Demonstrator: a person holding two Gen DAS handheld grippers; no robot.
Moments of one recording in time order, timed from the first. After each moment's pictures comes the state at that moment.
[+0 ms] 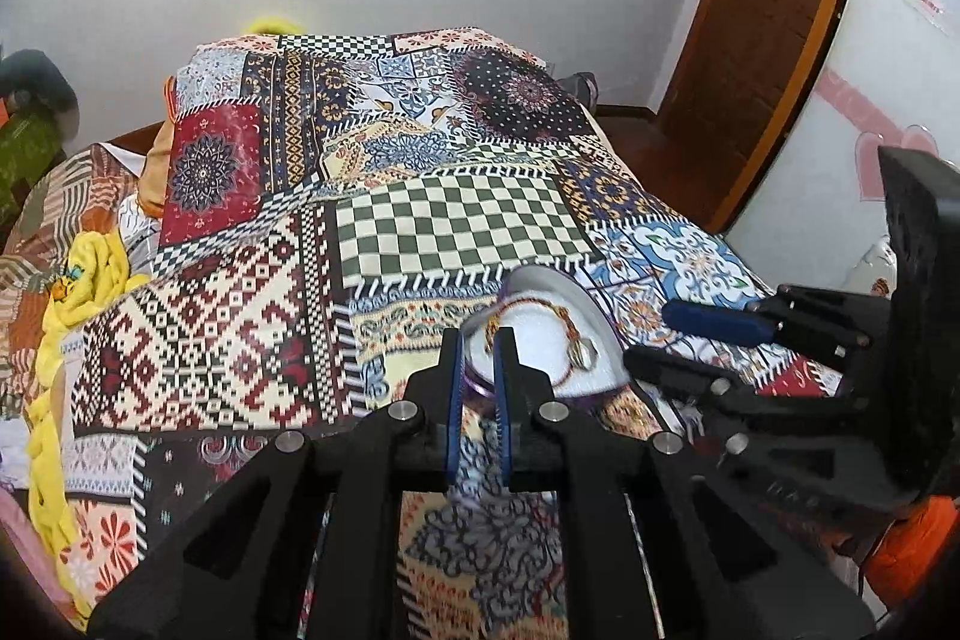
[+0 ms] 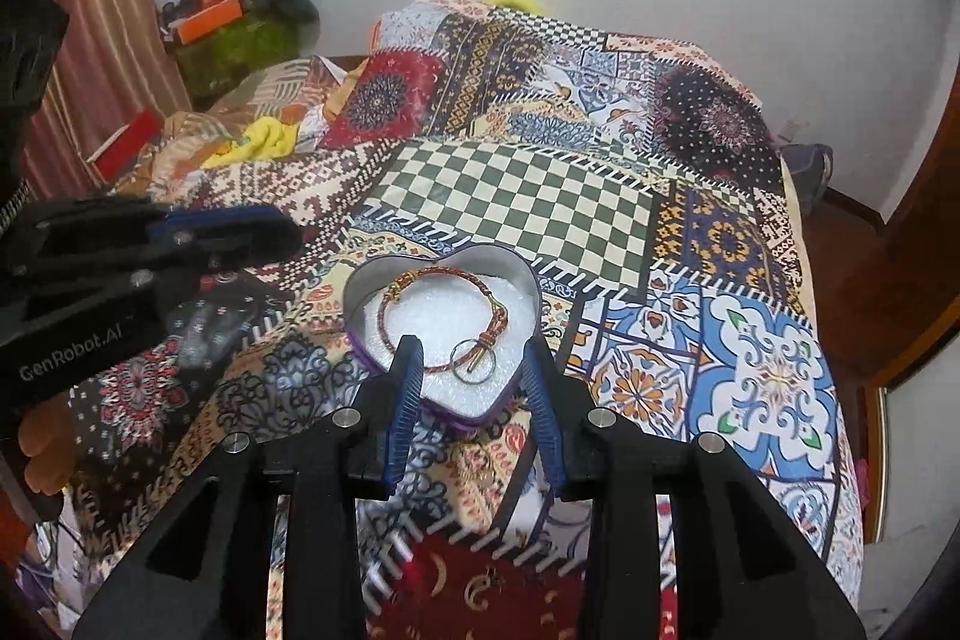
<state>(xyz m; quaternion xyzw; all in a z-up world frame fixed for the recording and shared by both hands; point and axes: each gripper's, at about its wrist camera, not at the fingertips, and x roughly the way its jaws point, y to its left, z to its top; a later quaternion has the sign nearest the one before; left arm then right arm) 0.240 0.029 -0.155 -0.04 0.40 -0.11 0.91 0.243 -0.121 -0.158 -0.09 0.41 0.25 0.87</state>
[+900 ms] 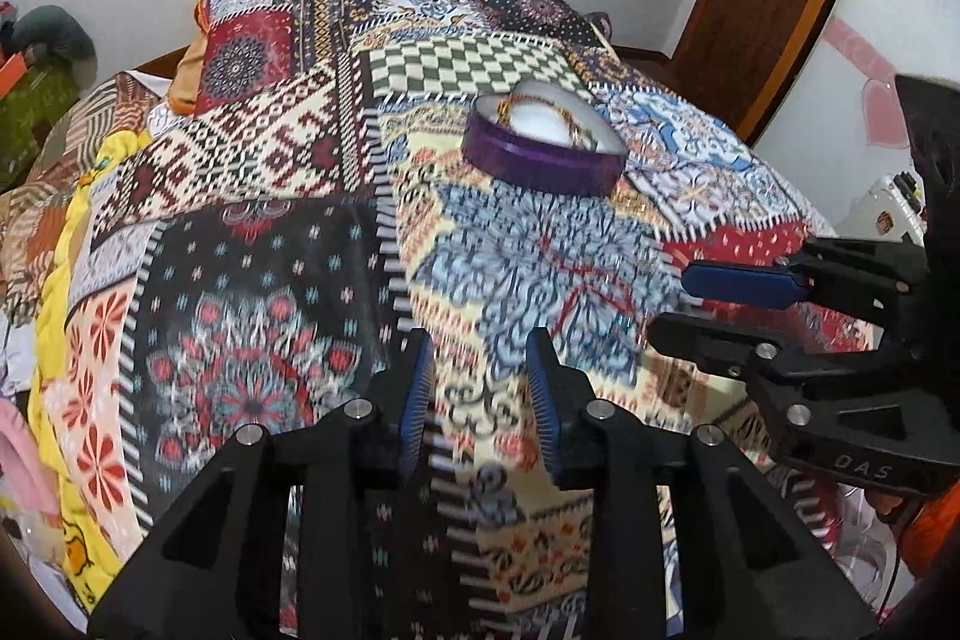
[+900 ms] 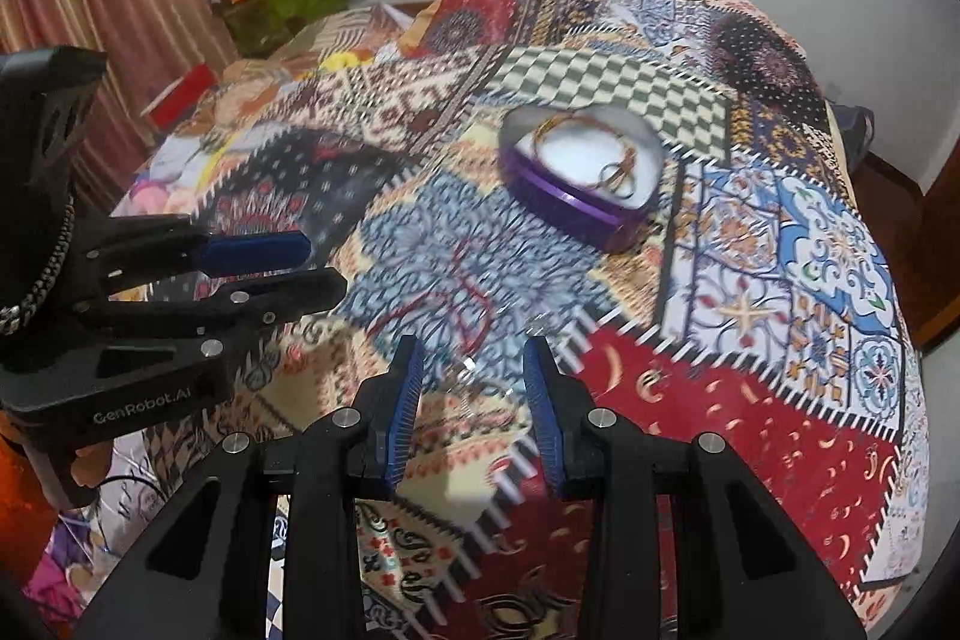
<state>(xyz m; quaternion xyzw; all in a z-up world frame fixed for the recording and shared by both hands) 0.142 0.039 -0.202 -0.03 0.46 -0.09 0.88 0.166 -0.098 -0.193 -0.10 0.46 0.30 0.83</state>
